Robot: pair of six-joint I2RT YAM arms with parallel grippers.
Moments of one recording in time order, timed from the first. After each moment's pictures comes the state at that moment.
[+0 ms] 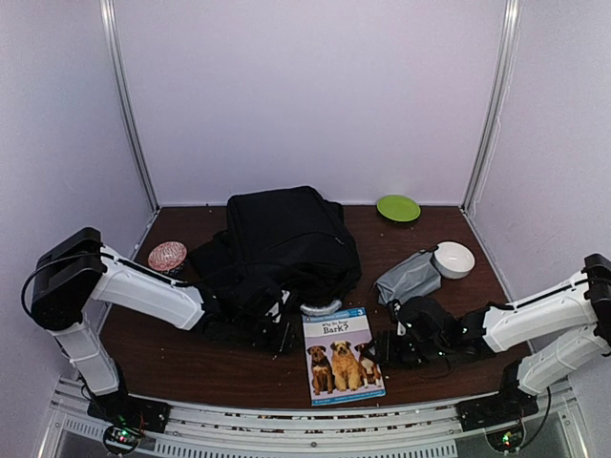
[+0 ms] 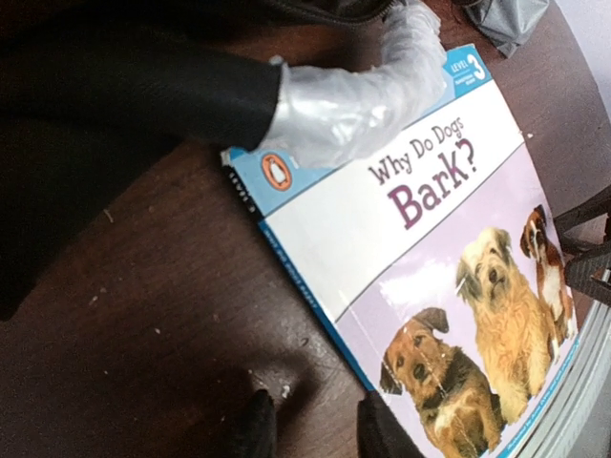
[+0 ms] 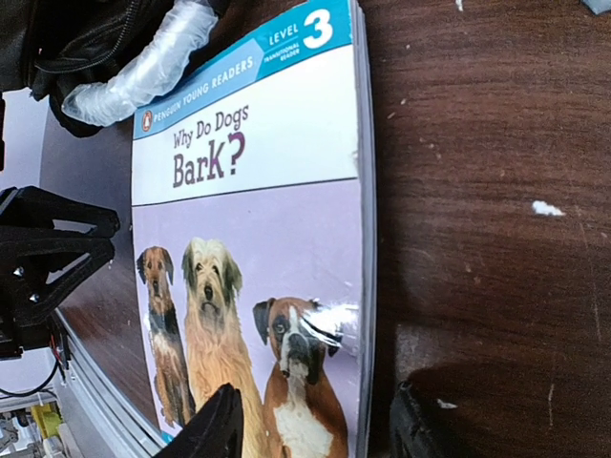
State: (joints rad) left arm -1.04 1.73 0.83 0.02 0.09 -0.66; right arm 1.02 1.33 0.42 0.08 0.00 1.06
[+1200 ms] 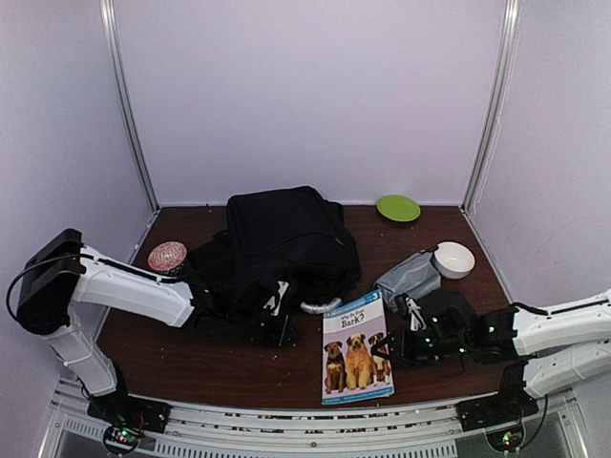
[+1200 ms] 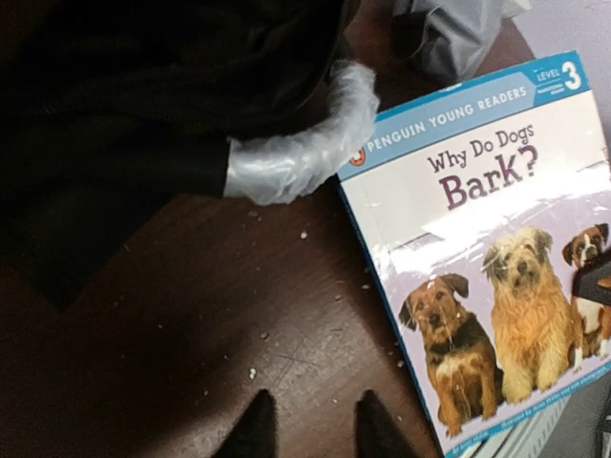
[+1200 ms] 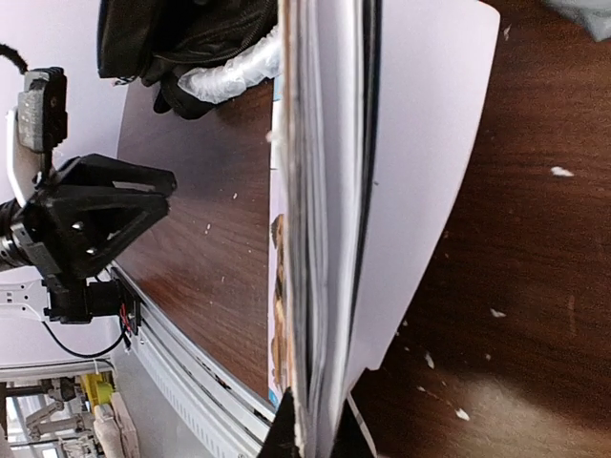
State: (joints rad) left arm -1.05 1.65 0.84 -0.01 0.05 -0.67; right arm 1.03 1.07 0.38 0.01 -0.08 1.11
